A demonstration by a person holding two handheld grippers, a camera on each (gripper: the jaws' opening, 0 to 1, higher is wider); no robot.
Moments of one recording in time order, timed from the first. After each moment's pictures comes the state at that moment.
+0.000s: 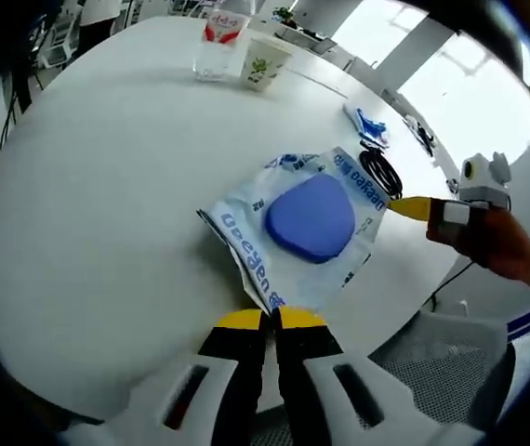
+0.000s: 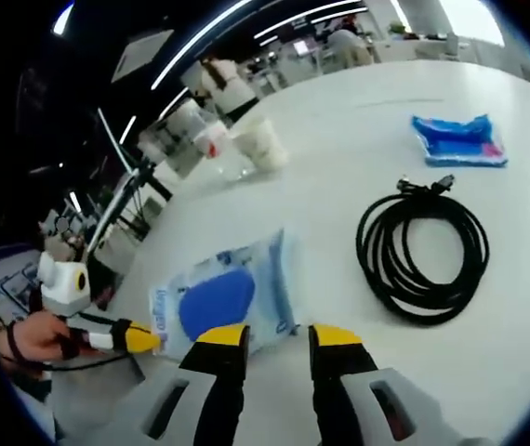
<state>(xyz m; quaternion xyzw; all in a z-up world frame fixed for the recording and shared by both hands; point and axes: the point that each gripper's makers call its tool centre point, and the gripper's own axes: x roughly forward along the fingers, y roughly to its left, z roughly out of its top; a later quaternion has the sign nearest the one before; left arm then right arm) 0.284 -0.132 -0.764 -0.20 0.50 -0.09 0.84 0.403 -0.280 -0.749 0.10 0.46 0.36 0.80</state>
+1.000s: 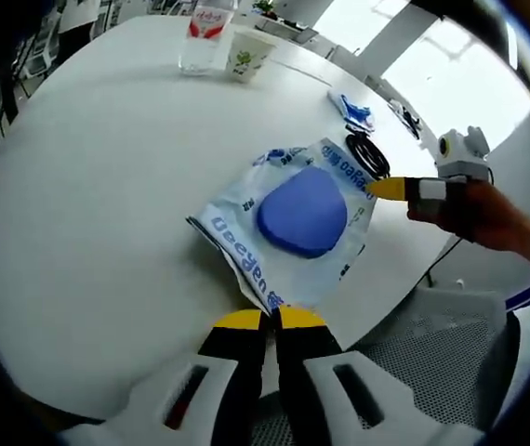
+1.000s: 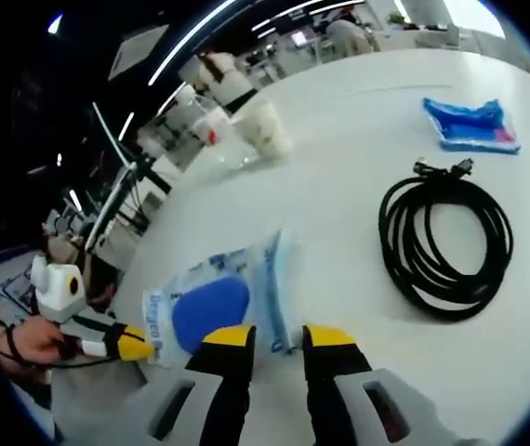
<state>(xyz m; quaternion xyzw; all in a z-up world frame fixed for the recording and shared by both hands) 0.271 -0.131 -0.764 -0.18 0.51 -0.14 0.83 0.400 -0.267 -0.756 0.10 0.48 0.36 0.80</state>
